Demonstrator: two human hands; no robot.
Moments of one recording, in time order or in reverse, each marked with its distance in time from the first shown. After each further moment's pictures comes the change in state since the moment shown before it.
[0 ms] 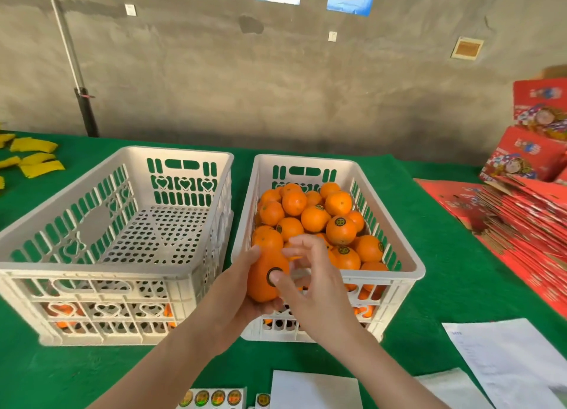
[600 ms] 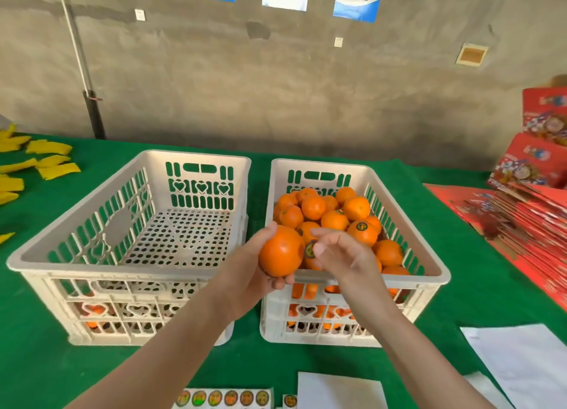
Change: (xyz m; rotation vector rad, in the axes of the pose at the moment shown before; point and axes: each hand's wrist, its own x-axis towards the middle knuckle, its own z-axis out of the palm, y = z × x) left_hand 0.005 0.047 -0.021 0.087 -0.075 -0.022; right_hand 0.023 -0.023 -0.003 0.306 0.019 0.101
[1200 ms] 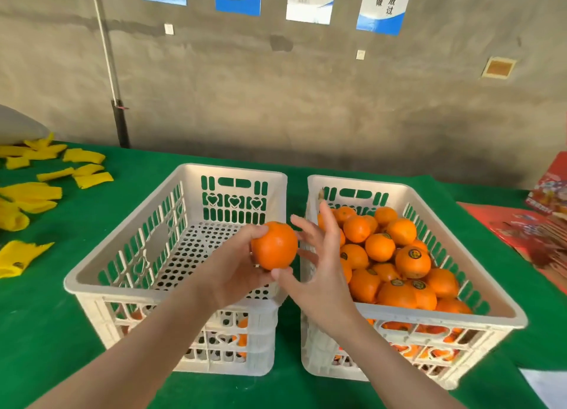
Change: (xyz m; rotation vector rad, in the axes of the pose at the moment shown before) left_hand 0.001 0.064 -0.098 -0.068 -0.016 -0.017; right_hand 0.054 0.010 0.116 -0.117 -0.021 -0.269
